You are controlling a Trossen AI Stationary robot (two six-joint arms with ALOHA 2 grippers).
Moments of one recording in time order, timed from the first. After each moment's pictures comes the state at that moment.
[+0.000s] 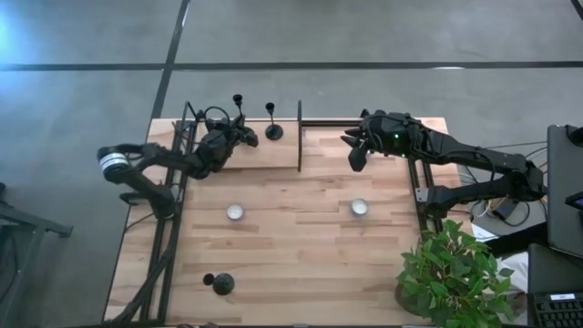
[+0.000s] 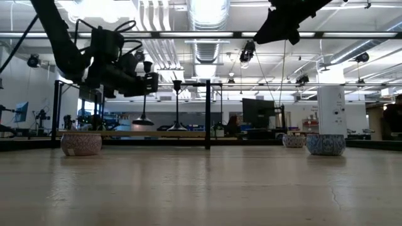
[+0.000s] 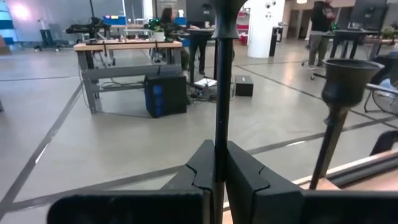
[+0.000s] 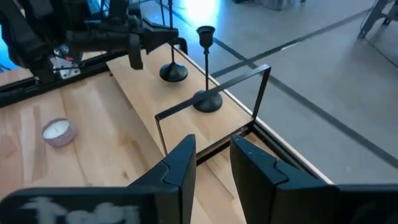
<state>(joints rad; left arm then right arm) 0.57 1.48 0.42 1.07 -0.64 -0.05 -0.33 1.07 0.99 -0.36 0.18 0.16</state>
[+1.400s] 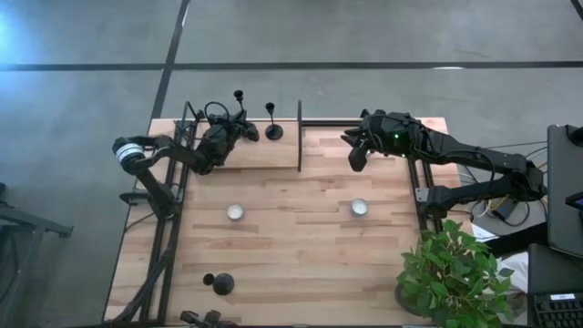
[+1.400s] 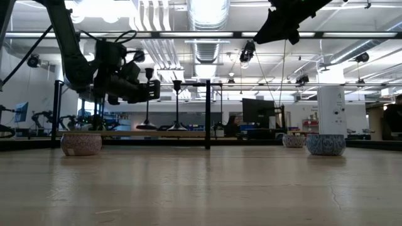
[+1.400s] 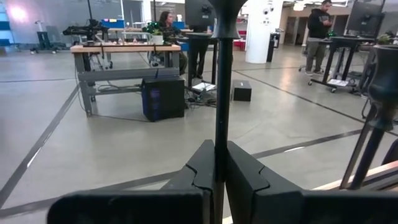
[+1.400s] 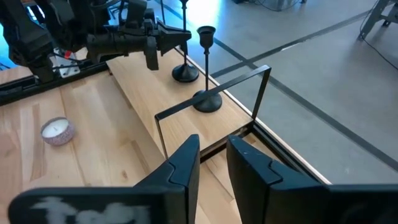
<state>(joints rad) 0.67 1.63 0.45 1.22 -0.52 -0.05 -0.33 1.07 0.99 -0.36 0.18 0.16</state>
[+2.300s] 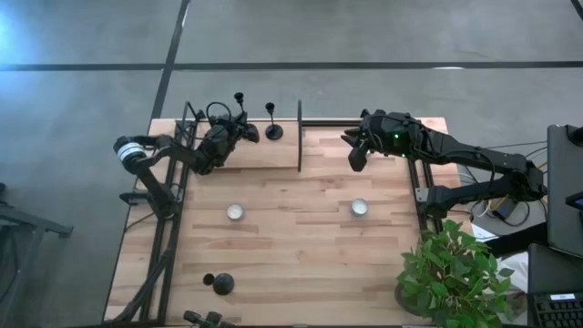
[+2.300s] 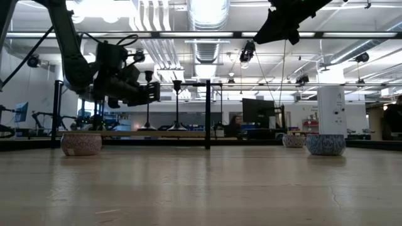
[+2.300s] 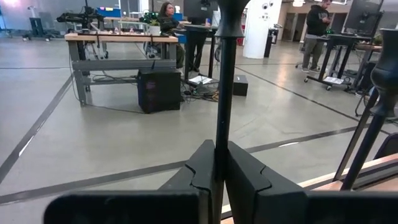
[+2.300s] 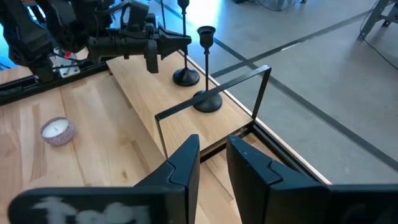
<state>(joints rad) 0.67 1.65 0.45 1.18 -0.51 -0.11 -0.33 1.07 0.99 -0.36 0.18 0.16</state>
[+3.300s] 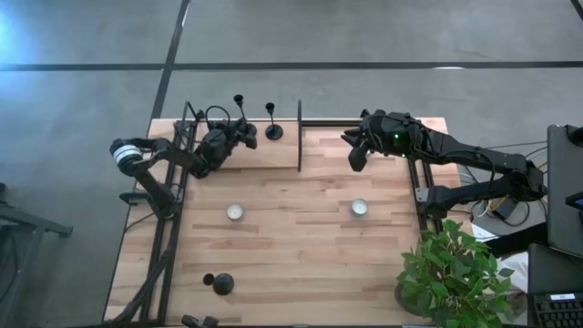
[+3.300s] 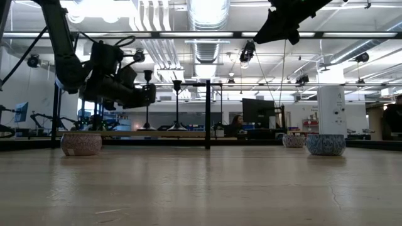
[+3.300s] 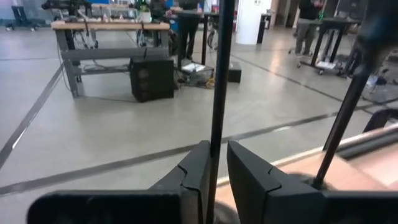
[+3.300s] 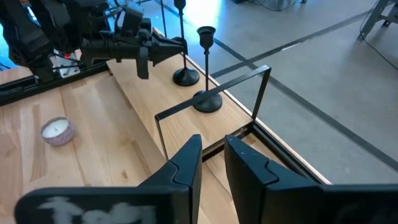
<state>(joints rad) 0.66 1.60 0.39 1.17 -0.48 -0.11 -0.33 1.07 0.99 -0.36 0.18 0.16</state>
